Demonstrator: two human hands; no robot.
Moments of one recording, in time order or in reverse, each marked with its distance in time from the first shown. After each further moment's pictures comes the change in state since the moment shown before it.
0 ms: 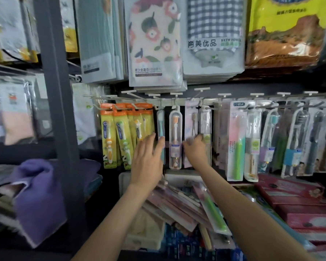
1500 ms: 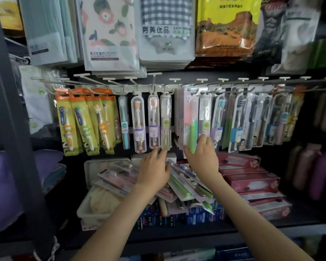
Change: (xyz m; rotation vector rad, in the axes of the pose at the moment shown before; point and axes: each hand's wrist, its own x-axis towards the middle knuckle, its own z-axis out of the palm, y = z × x) left_hand -0.033 0.122 0.003 -0.323 -0.463 -0.046; right_hand -0.086 0.065 -0.126 -0.536 0.199 -0.186
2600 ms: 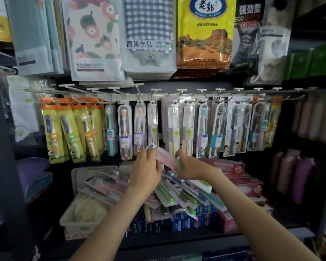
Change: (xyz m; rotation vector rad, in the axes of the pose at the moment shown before) left_hand 0.009 0.030 -0.002 -0.034 0.174 -0.044; right_hand 0.019 0.030 -0.035 0.041 -0.804 -0.183
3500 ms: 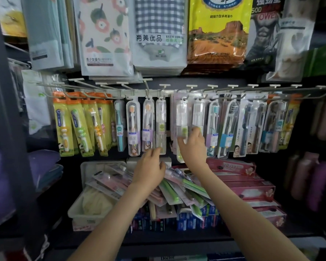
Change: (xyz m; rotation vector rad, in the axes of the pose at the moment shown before) left_hand 0.001 -0.009 0.004 -0.080 -0.070 -0.028; right_hand 0.042 -0.022 0.009 0.220 0.887 0.049
